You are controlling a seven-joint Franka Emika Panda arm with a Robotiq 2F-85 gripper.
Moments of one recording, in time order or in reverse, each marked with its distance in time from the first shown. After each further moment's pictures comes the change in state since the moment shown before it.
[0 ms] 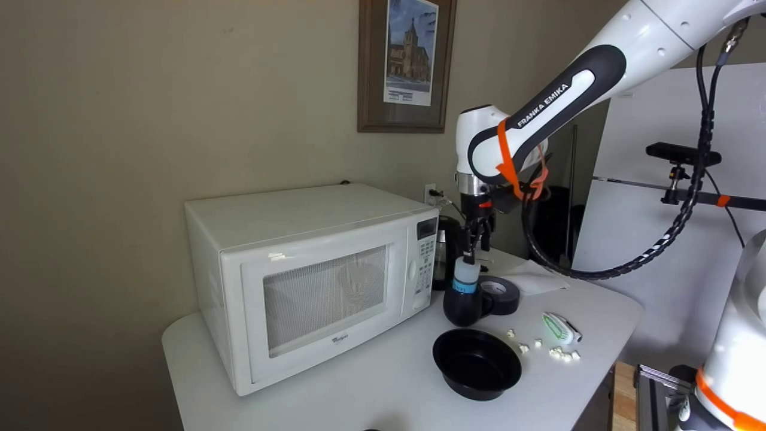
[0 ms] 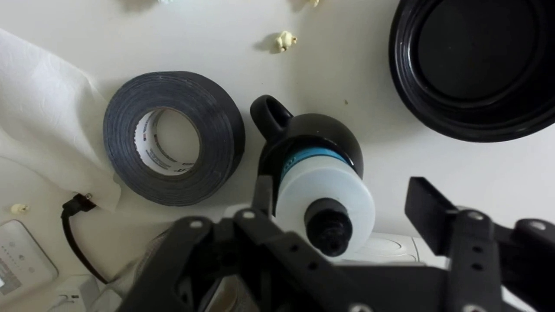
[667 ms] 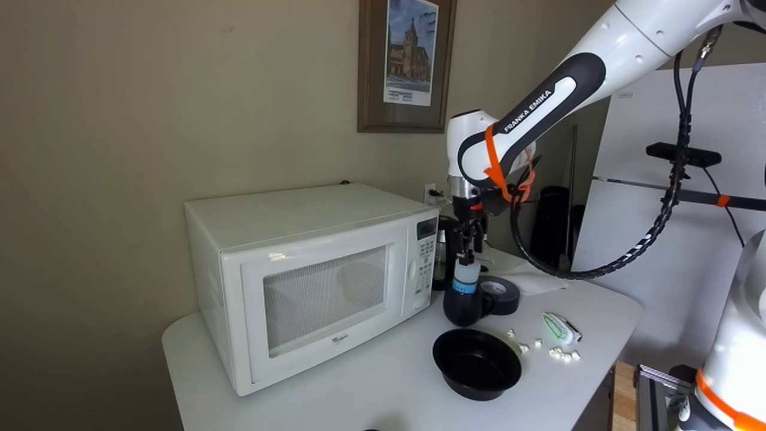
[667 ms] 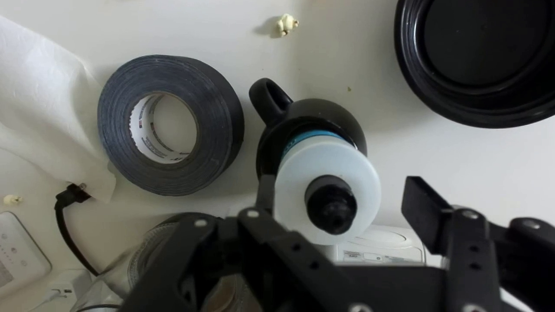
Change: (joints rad) arm 0.006 0.073 0.003 0.061 0.000 0.000 0.004
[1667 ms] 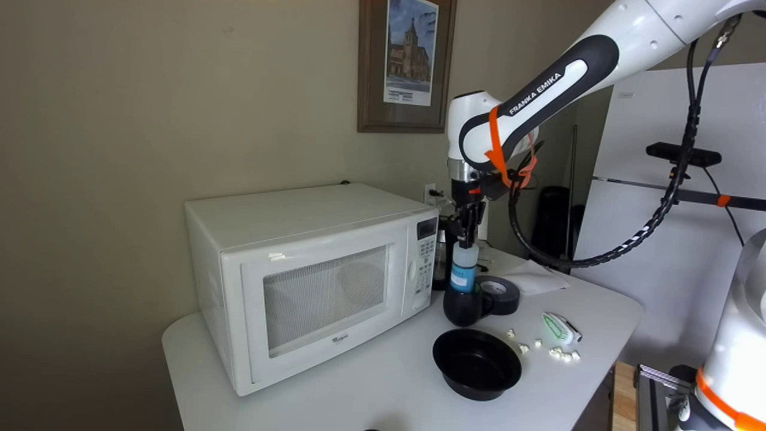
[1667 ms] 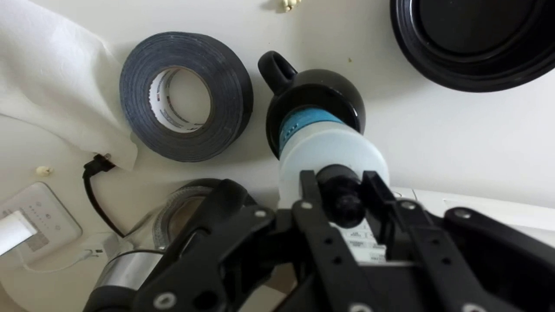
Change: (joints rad) arm 0.011 -0.072 0.000 0.023 -0.004 -0.030 0.021
